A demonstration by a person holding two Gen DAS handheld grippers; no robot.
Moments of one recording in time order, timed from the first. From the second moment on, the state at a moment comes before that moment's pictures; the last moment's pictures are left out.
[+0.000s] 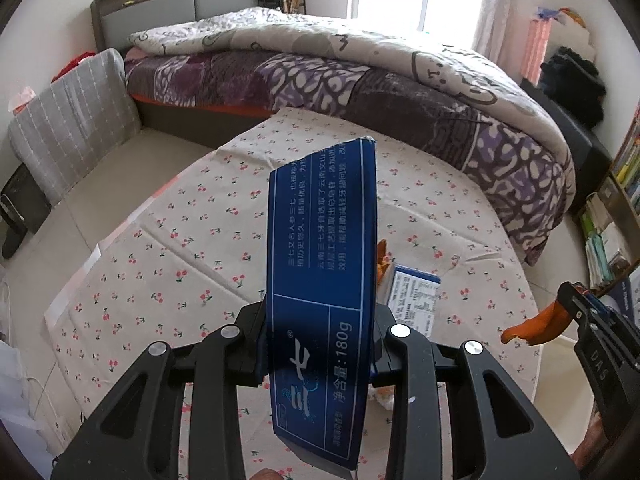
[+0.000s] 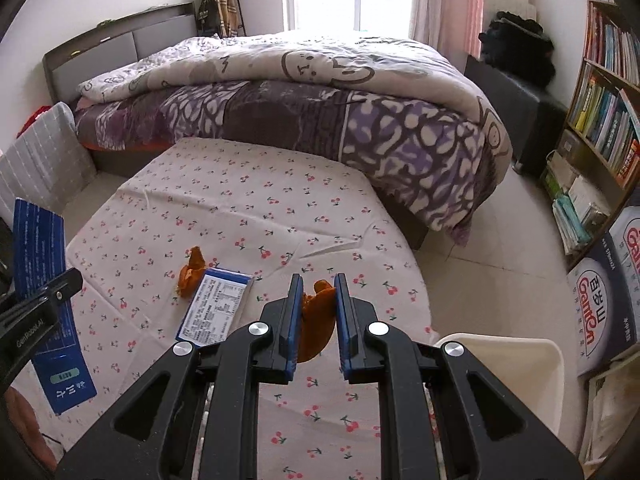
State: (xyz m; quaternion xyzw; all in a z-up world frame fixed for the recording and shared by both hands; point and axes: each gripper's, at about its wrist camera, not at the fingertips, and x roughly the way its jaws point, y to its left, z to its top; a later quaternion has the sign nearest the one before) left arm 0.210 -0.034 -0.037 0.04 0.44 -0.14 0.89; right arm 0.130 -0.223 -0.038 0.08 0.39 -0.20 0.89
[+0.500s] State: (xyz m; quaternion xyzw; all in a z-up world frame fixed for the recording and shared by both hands) left arm 0.187 -0.074 -0.034 0.06 0.43 -0.17 0.89; right arm 0.101 -0.252 -0.034 0.08 0.40 -0.22 0.89
